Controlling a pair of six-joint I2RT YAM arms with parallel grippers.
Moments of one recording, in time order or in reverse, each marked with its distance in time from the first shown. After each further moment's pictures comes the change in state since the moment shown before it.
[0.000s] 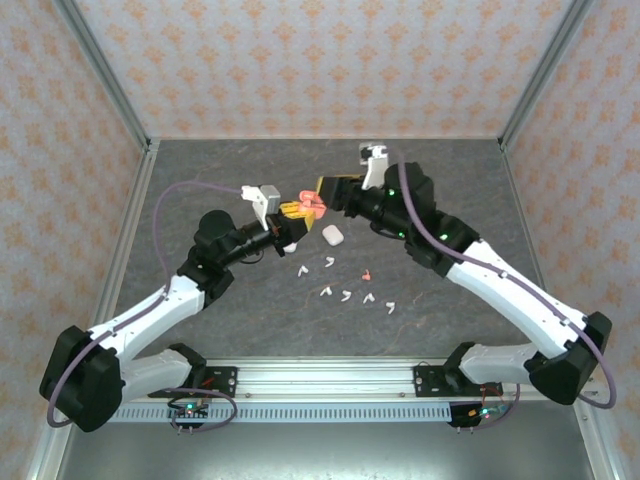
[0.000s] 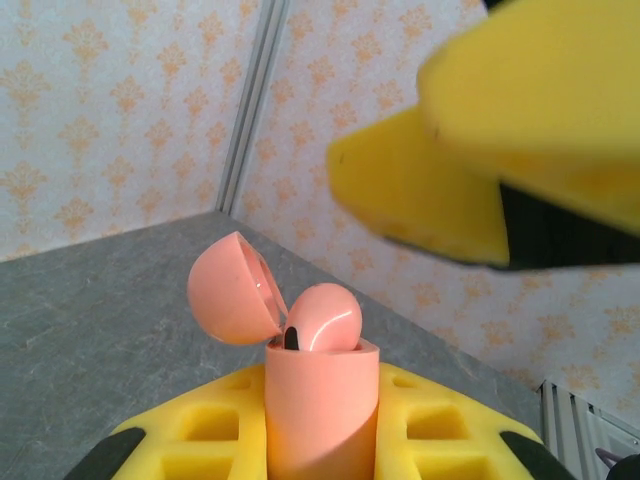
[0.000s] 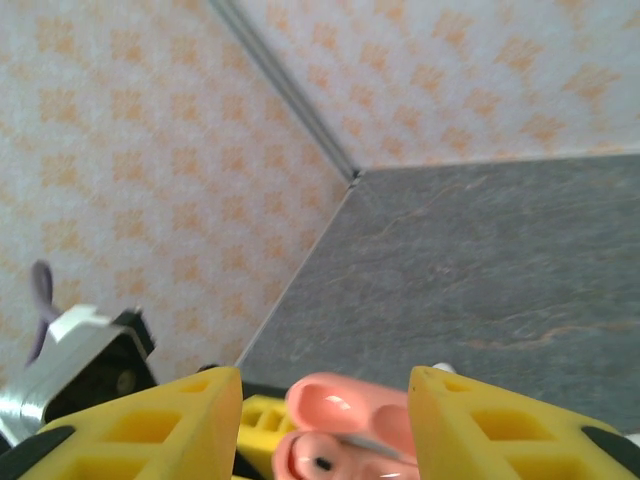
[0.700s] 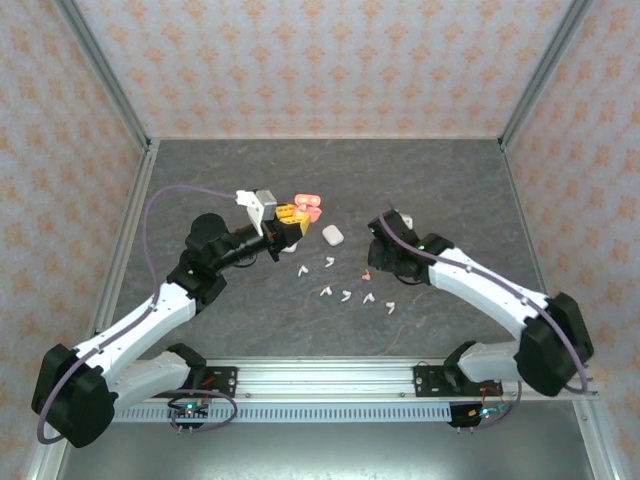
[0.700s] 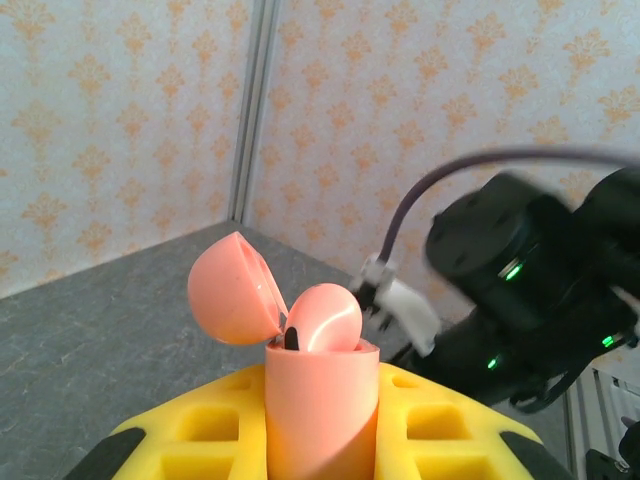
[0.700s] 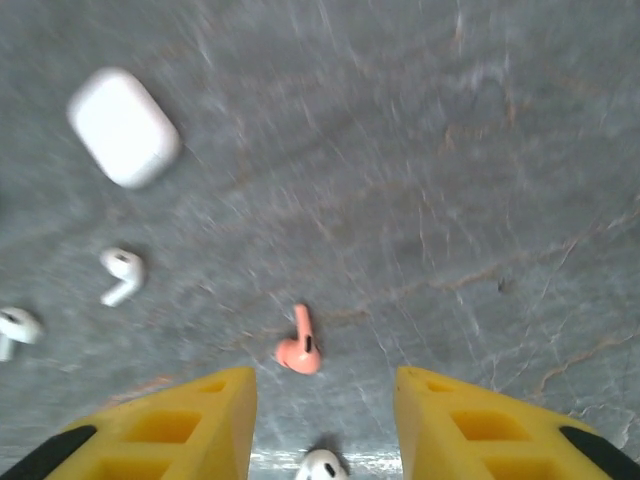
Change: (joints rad) left arm 0.000 -0.090 0.000 -0.119 -0.004 0.095; right arm -0.097 0.121 -0.389 -0.374 0.228 0.153
